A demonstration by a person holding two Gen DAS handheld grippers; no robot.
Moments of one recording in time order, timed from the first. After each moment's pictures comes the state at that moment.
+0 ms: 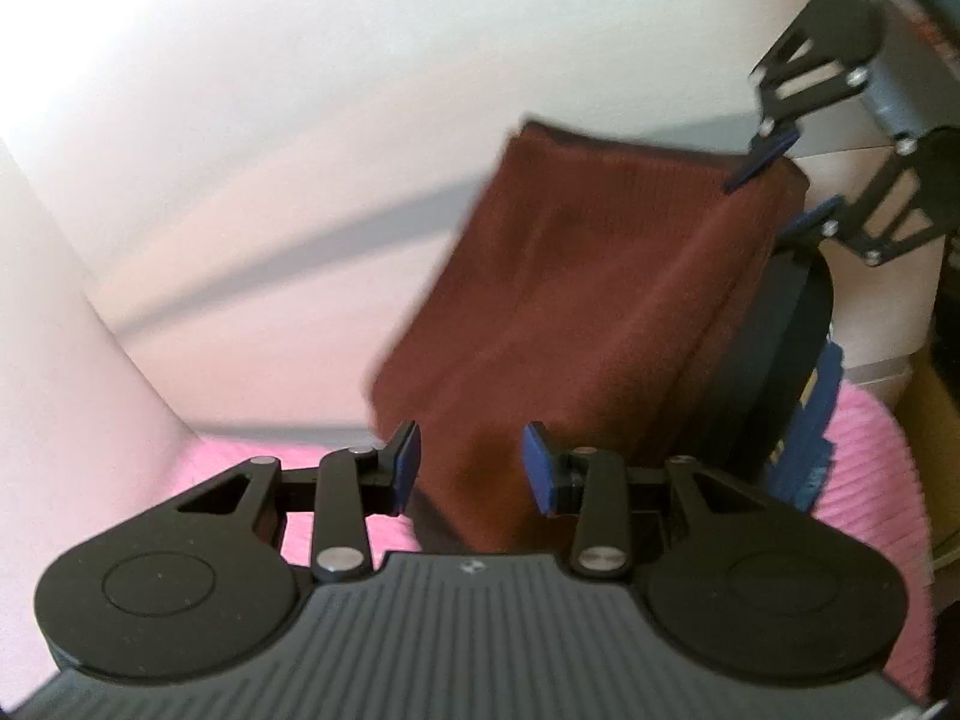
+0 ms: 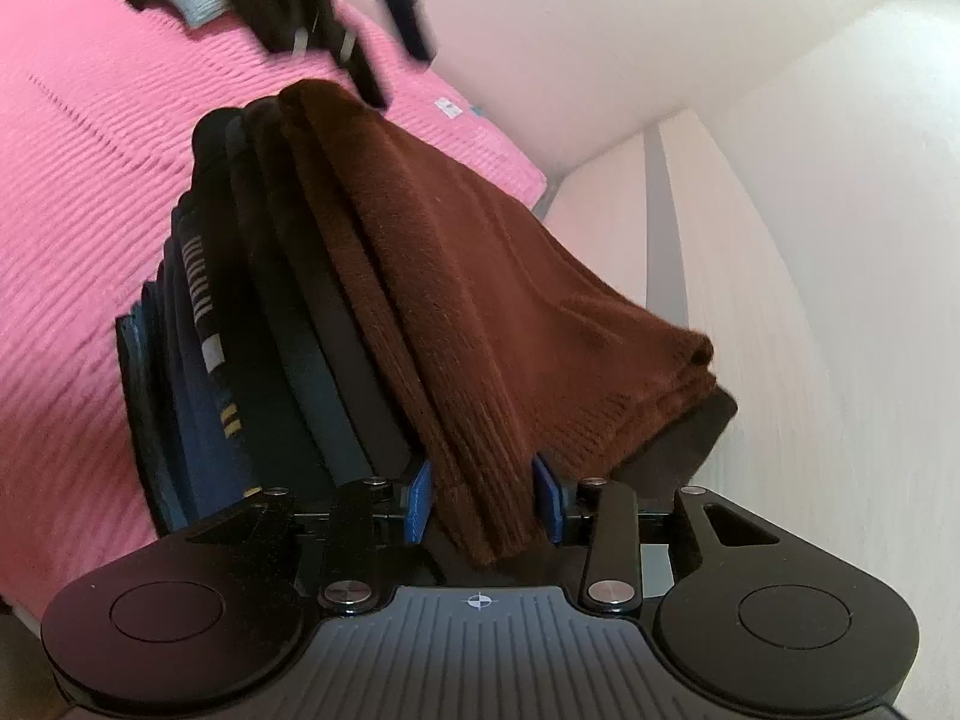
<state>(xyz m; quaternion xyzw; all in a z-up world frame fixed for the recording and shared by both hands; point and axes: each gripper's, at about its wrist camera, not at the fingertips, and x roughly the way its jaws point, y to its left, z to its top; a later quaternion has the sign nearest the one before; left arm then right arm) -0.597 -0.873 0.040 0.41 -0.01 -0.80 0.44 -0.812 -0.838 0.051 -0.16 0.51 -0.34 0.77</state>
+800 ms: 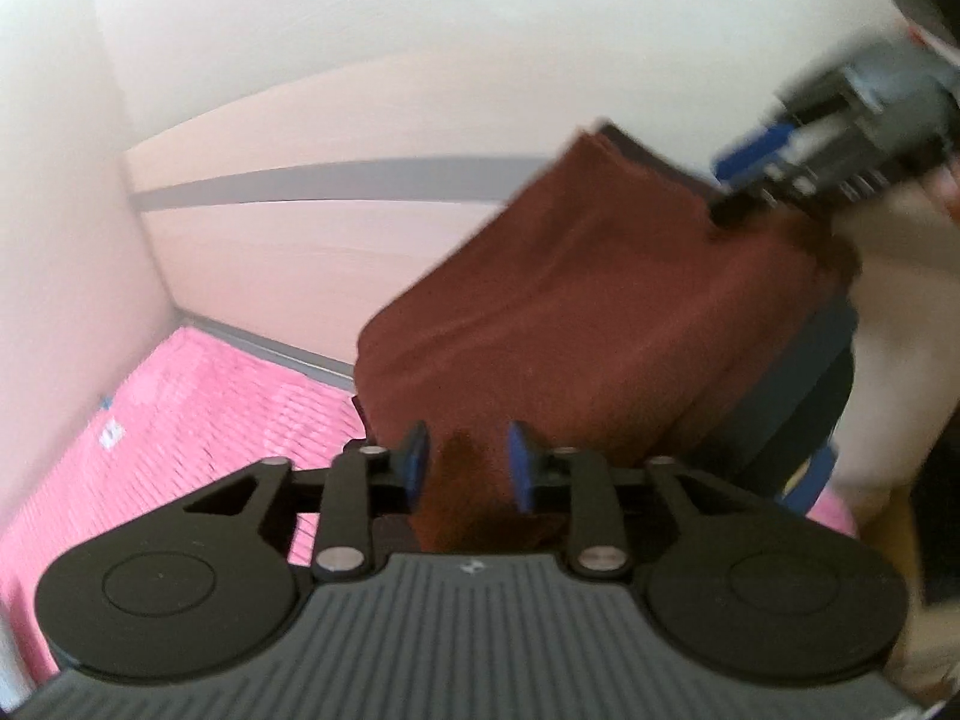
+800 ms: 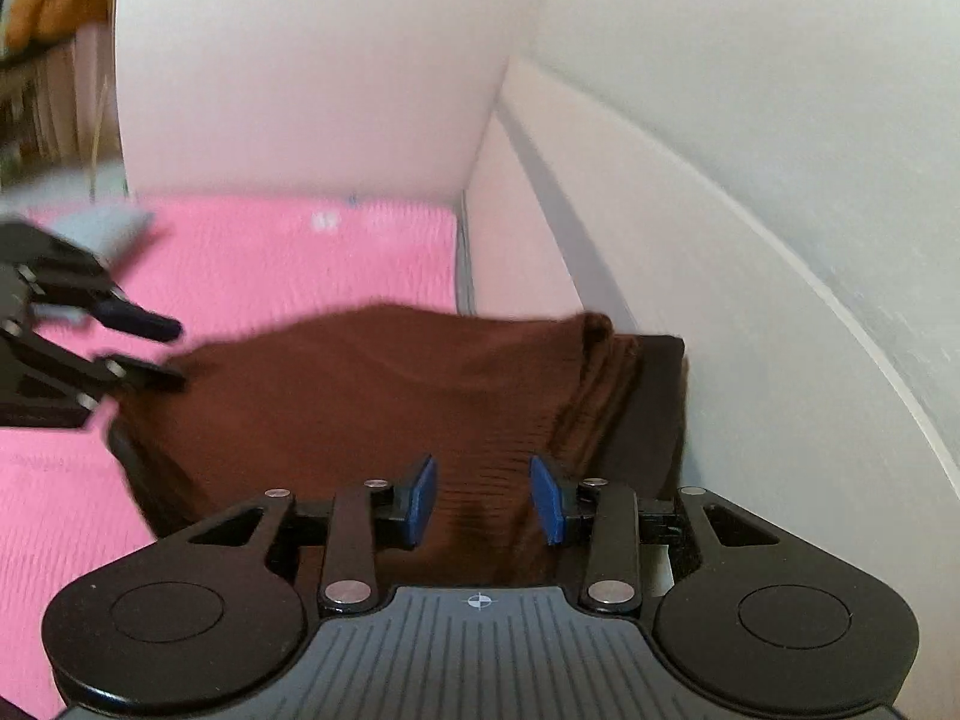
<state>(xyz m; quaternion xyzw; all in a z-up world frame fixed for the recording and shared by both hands) -0.592 -0.878 0.049 0.32 0.12 -0.78 0.52 -0.830 -0.918 0.096 0.12 0.34 -0.43 0.83</state>
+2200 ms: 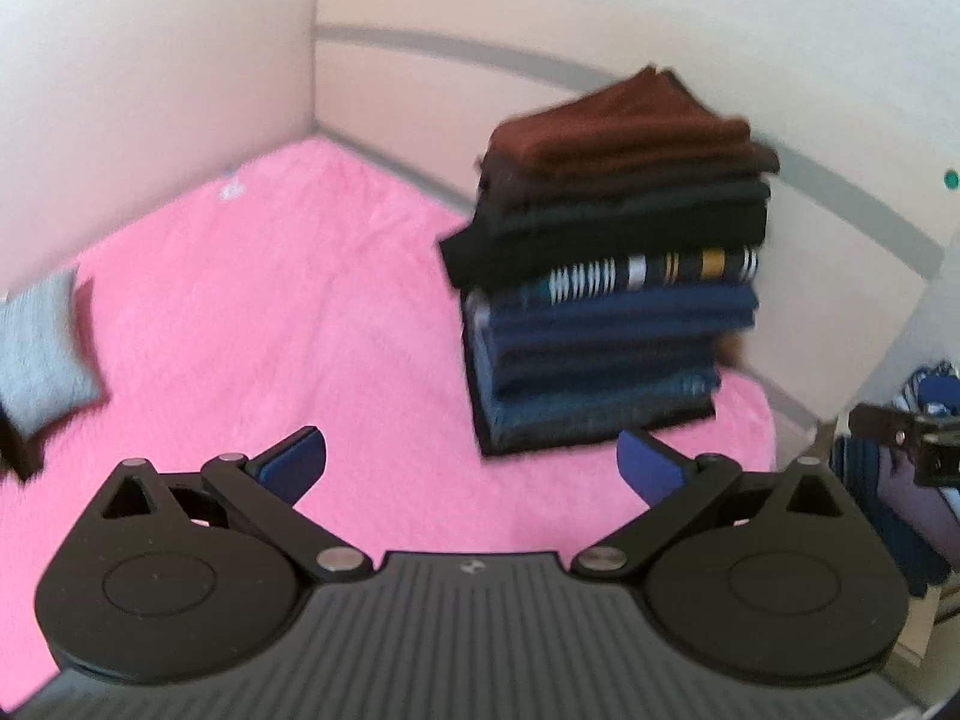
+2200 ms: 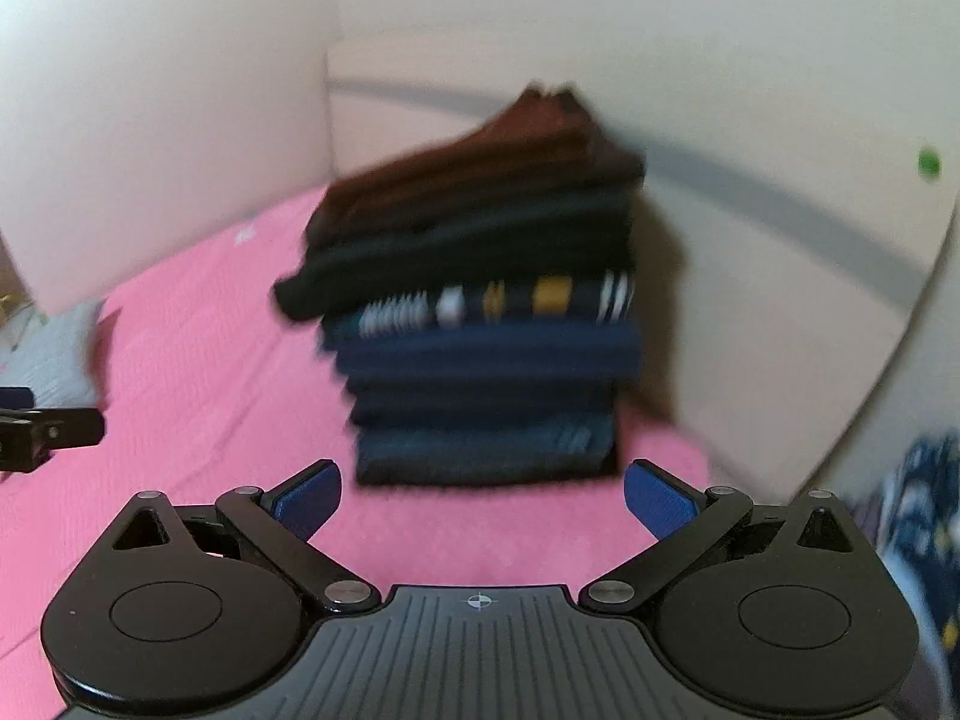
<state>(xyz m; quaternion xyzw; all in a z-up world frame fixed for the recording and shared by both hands) -0.494 -0.571 0.074 0.30 0.28 -0.68 0.60 -0.769 -0.564 0.066 0.30 0.25 -0.59 0.70</state>
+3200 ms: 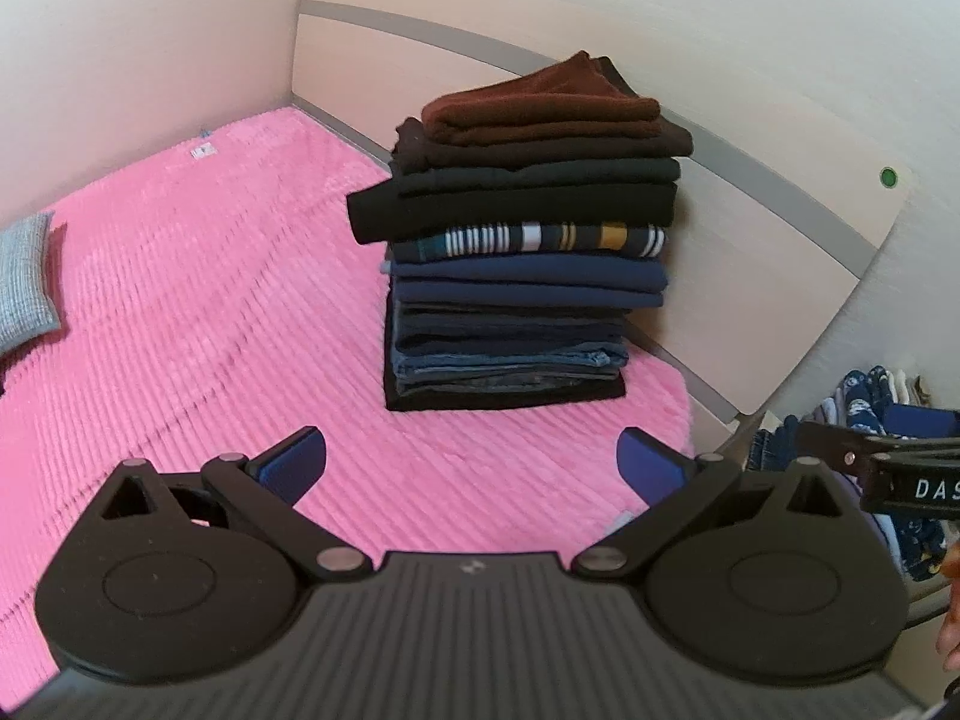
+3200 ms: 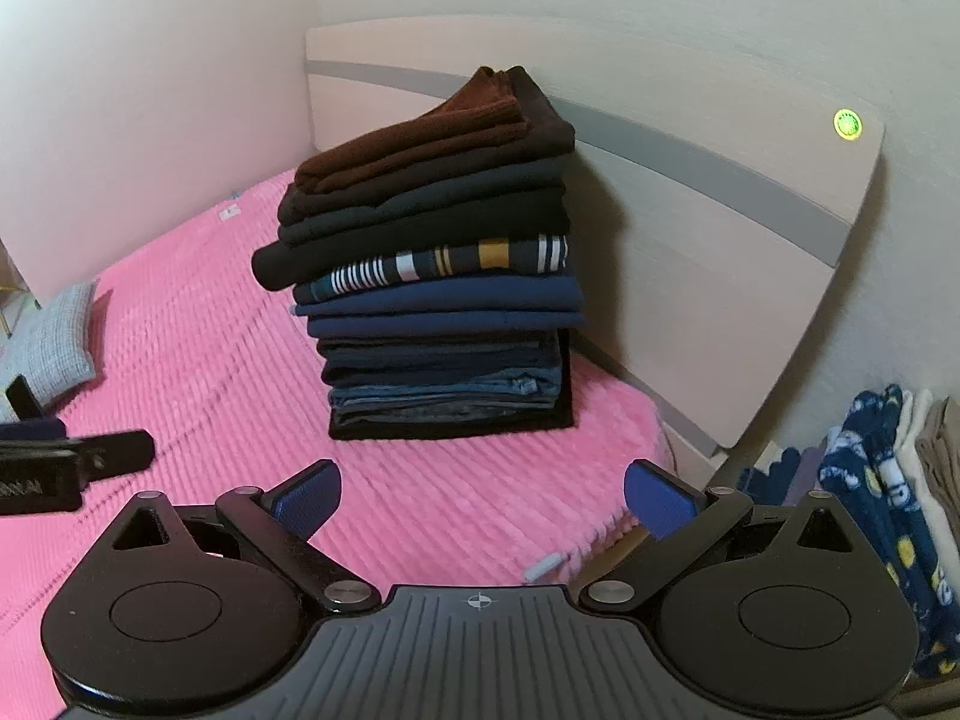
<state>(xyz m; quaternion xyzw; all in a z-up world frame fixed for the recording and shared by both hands) -0.579 -0.523 0.085 0.28 0.31 -0.69 0.59 -0.815 -0.513 0.091 0.31 0.26 -0.60 0.69</state>
